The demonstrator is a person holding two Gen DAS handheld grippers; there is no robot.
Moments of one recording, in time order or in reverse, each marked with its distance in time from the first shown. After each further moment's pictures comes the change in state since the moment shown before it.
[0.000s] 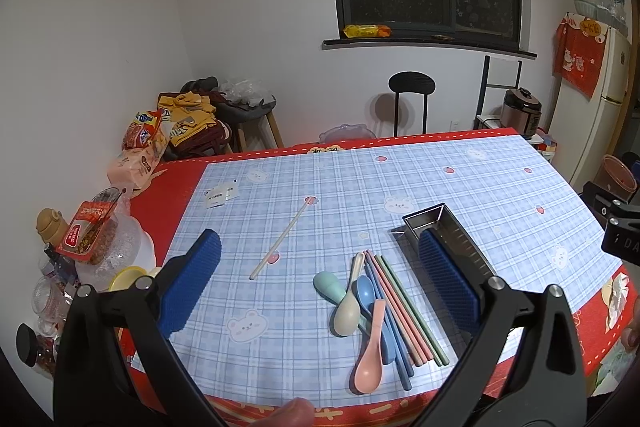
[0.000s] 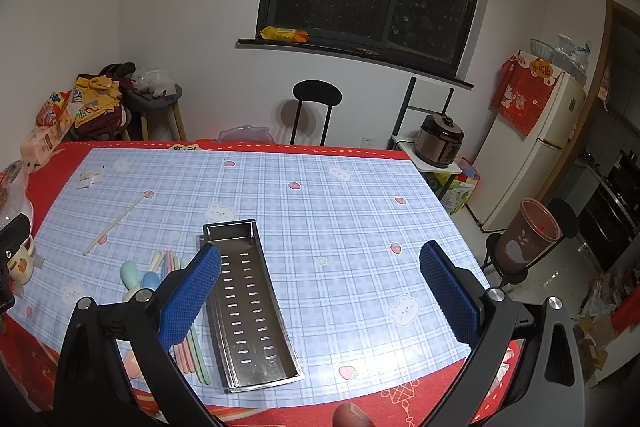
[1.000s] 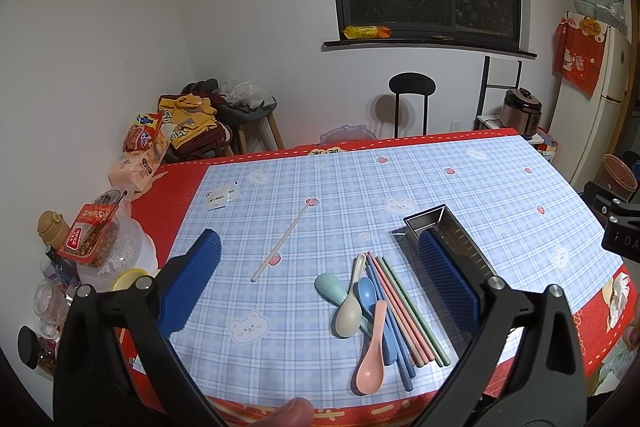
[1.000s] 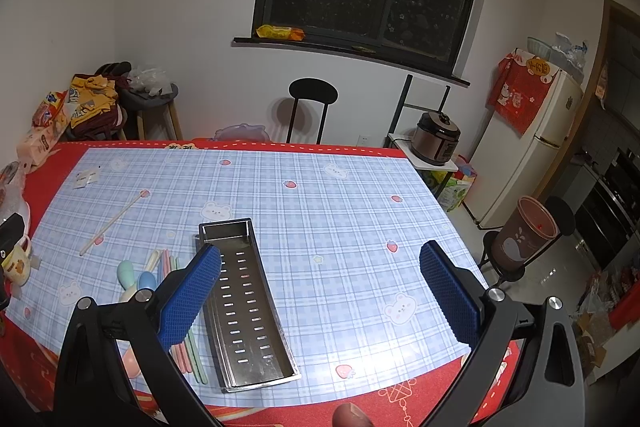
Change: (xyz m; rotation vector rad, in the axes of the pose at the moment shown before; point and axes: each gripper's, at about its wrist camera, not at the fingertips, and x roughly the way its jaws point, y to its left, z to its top) left arm 0.000 -0.001 0.000 0.005 -0.003 0.002; right arm 0.000 -0.002 0.004 0.004 0.009 -0.011
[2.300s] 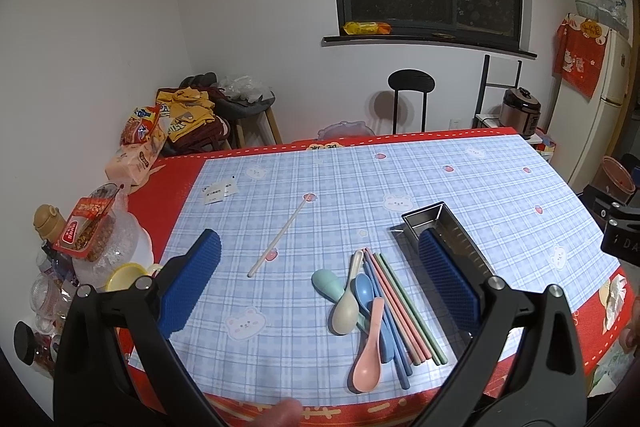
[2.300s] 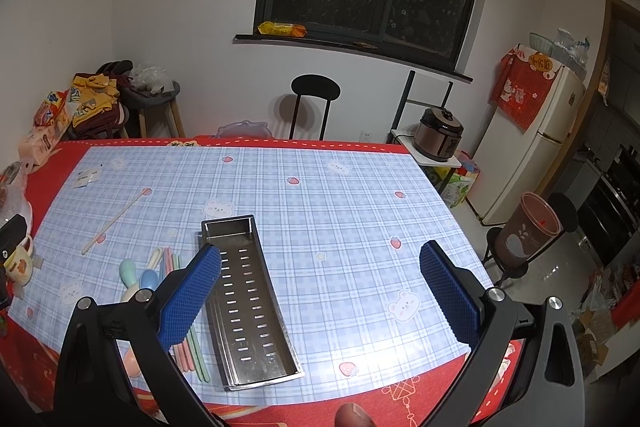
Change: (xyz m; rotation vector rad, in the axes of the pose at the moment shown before) left arm 0.003 0.001 -0.003 -0.010 0.013 -0.013; right arm 0.003 -0.001 -0.002 0.007 0.018 0.015
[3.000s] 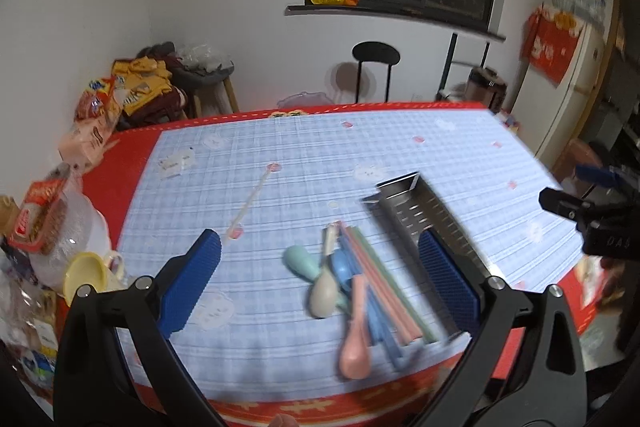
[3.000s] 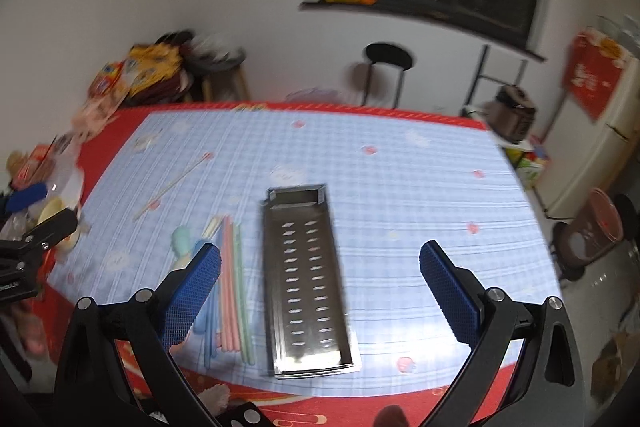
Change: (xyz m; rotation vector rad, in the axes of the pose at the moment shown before) left arm 0.047 0.015 -0.021 0.027 0.111 -0.149; right arm 0.048 0.031 -0.009 -0.066 0.139 0.293
